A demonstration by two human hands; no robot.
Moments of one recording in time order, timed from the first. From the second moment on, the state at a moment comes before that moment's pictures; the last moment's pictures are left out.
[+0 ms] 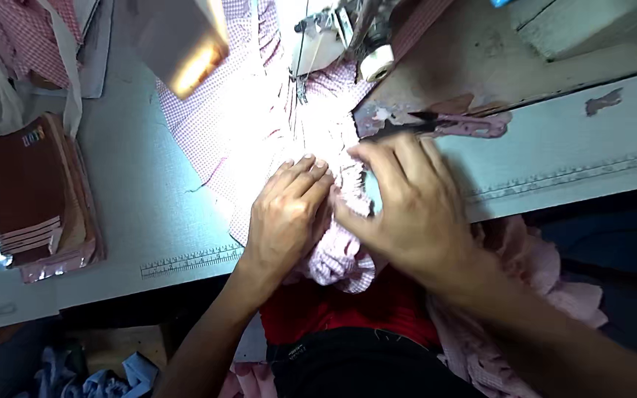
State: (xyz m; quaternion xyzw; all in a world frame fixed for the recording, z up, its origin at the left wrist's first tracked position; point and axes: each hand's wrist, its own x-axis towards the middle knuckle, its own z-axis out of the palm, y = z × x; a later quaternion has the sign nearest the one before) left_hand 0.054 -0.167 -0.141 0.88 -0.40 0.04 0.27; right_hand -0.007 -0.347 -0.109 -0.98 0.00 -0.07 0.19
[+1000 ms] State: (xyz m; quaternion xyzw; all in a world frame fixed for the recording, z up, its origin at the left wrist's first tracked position) left_hand 0.023 -0.064 -0.110 0.98 -0.05 0.12 0.15; right_hand -0.098 -0.350 -0.113 -0.94 0.07 -0.24 0.25
